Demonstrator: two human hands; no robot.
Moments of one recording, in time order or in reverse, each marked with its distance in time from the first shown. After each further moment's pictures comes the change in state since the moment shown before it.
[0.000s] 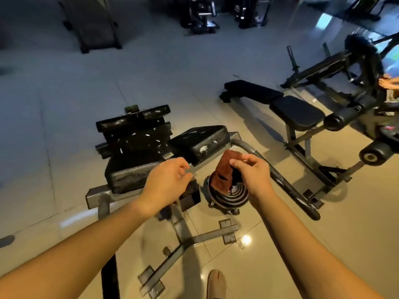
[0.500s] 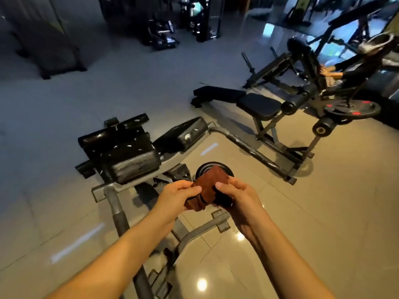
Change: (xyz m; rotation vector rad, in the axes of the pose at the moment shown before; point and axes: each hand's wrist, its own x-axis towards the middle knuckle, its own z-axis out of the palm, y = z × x) left_hand -0.130 0.032 -0.005 -0.917 -0.343 -0.366; right_hand -0.197 0.031 -0.010 0.412 -0.081 0.103
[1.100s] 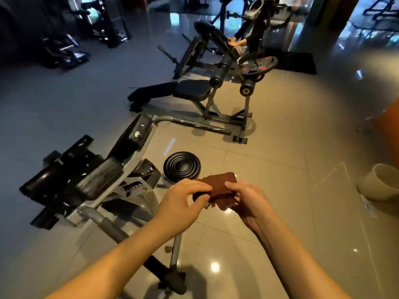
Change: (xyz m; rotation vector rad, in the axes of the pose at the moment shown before) left_hand -0.090 -0.016 0.020 0.803 -0.474 0.800; right_hand -0.138 0.049 -0.036 0.238 0.493 0.005
